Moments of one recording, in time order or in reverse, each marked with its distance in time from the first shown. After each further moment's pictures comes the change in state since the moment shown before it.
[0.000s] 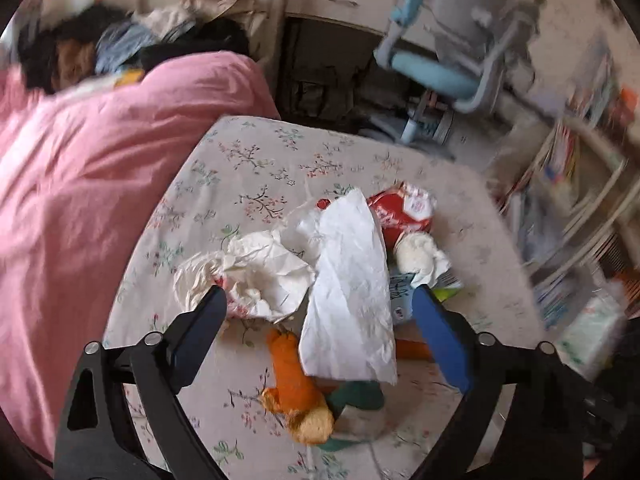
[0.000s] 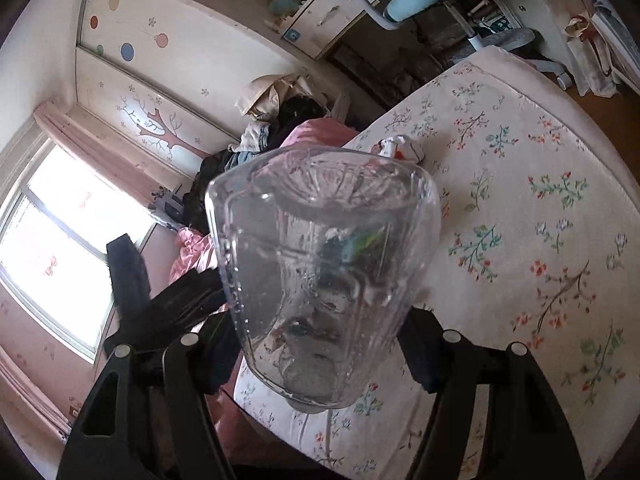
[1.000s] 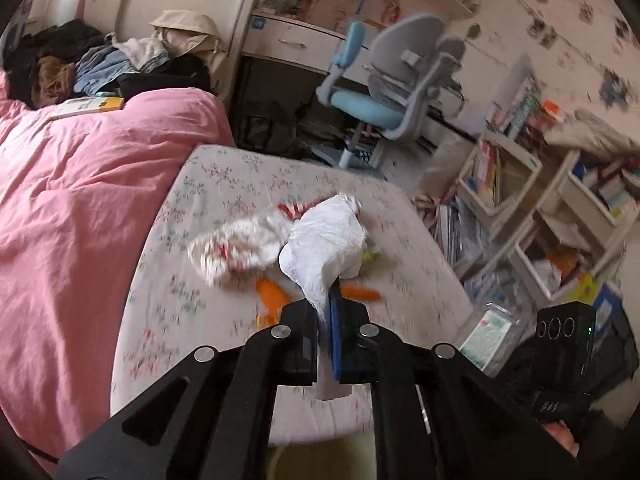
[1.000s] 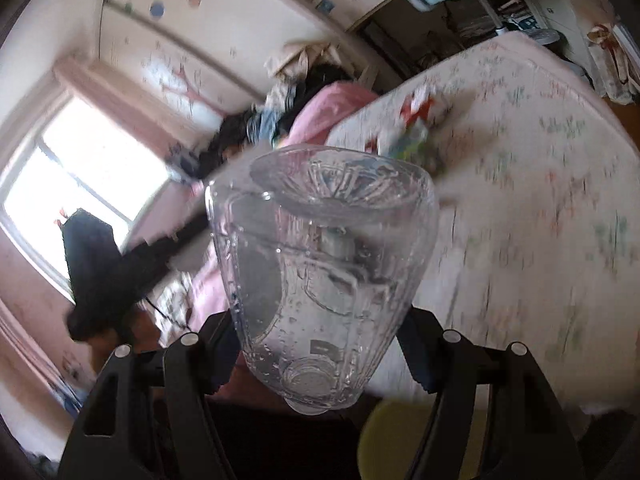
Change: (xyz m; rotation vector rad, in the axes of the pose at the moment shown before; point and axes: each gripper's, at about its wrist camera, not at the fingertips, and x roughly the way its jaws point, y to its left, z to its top) left arm -0.131 0.047 -0.068 0.017 -0.147 -0.262; right arm -0.018 0.036 -0.090 -0.156 0.120 -0.024
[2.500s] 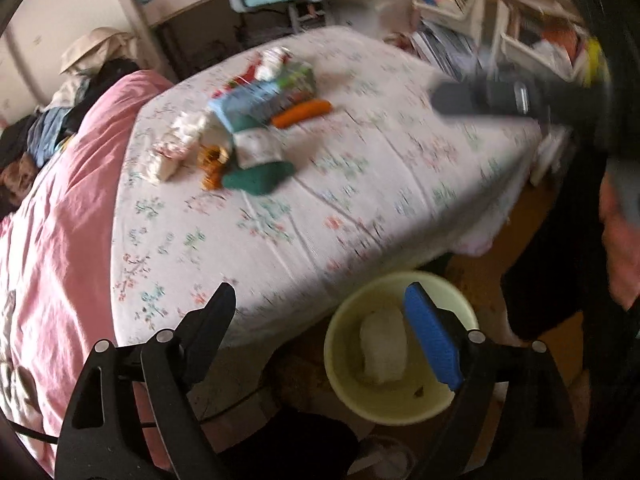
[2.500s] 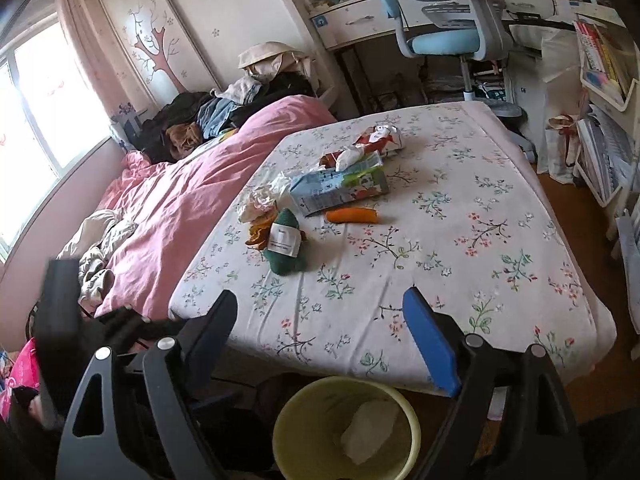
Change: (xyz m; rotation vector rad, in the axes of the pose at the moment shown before) left arm 0.023 -0.076 -0.113 0.480 0.345 0.172; right arm -0.022 0.016 0.001 -0.163 -0.079 -0.325
